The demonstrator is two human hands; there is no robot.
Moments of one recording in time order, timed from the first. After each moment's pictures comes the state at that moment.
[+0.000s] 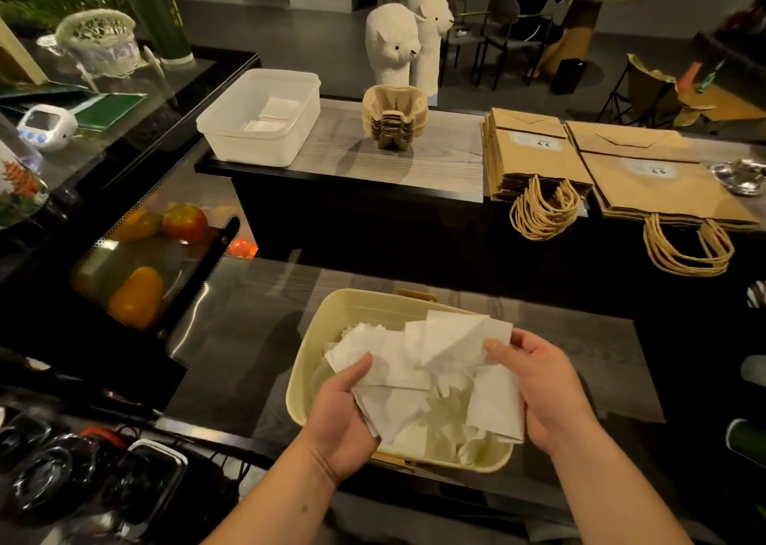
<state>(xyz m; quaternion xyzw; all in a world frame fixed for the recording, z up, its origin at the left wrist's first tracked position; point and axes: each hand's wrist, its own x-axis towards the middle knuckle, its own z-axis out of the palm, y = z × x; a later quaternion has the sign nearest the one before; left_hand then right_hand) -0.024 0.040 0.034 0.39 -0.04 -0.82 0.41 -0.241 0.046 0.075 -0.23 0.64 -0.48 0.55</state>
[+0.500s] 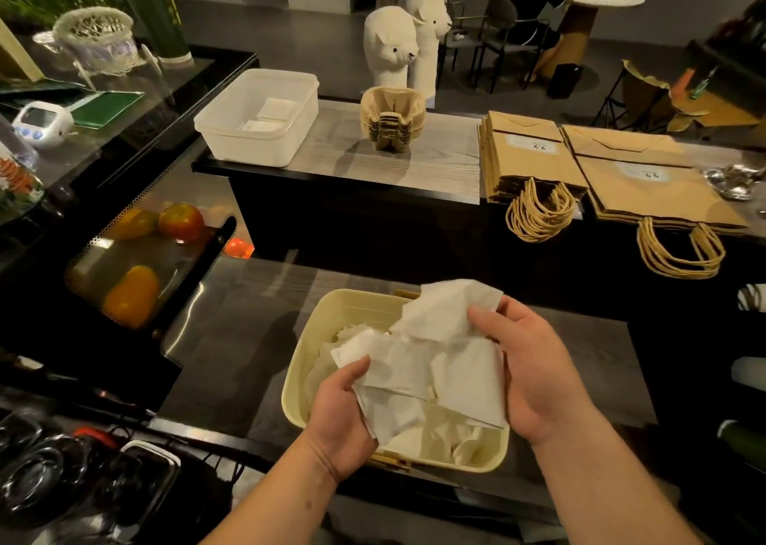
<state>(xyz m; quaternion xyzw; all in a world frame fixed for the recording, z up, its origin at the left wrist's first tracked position) -0.030 0.038 0.024 0.37 -0.05 -0.83 0.41 -0.213 0.046 0.130 -0.24 0.51 -0.53 0.64</state>
